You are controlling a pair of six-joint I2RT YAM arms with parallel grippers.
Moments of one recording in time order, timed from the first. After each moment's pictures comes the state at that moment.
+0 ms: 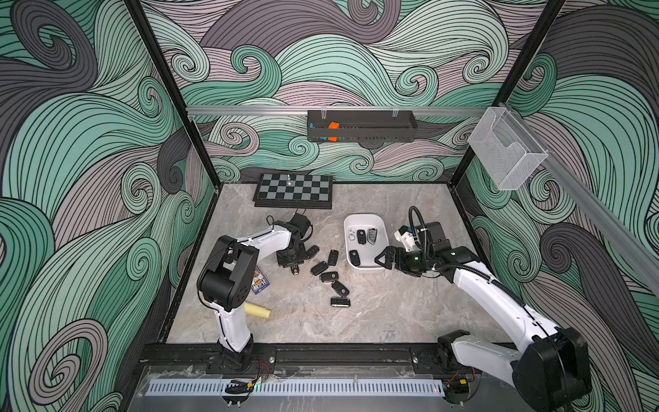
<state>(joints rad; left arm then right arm) -0.43 1.80 1.14 -0.77 -0.11 -0.69 0.29 1.16 0.84 -0.70 -0.45 0.48</state>
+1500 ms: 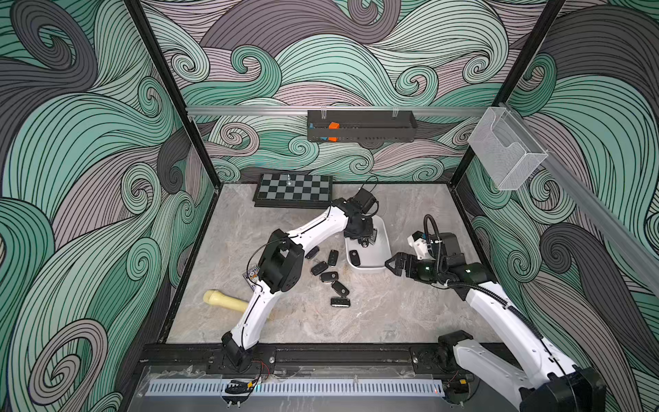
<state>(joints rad) -0.76 2.32 2.10 -0.89 0.10 -0.68 0.24 0.95 0.72 -0.71 -0.38 0.49</state>
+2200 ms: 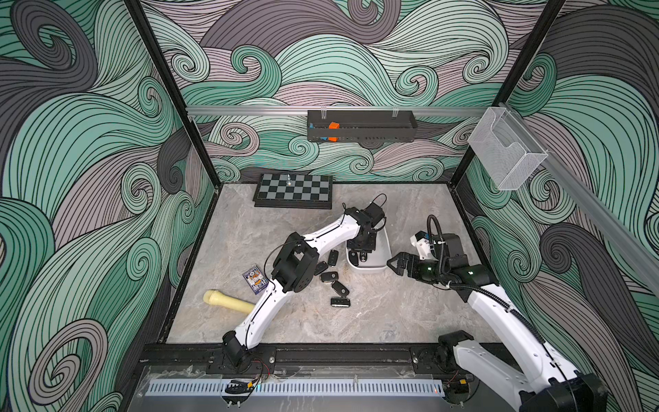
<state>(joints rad) -0.82 2.47 2.20 -1.03 0.03 -0.64 0.22 0.93 0.72 -0.72 -0.38 0.49</state>
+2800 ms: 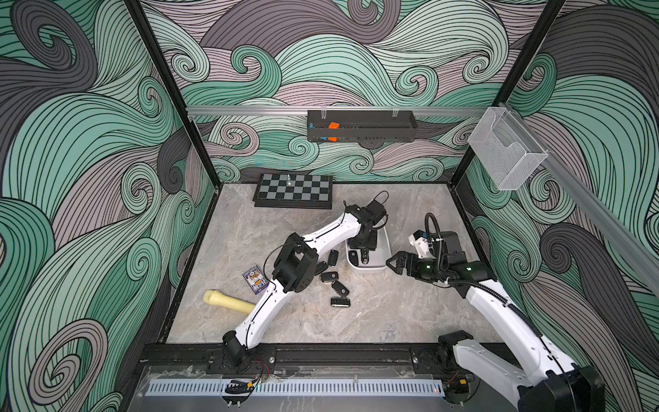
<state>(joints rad) -0.82 2.45 2.26 -1.07 0.00 -0.62 0.22 0.98 0.75 -0.73 -0.39 0.46</state>
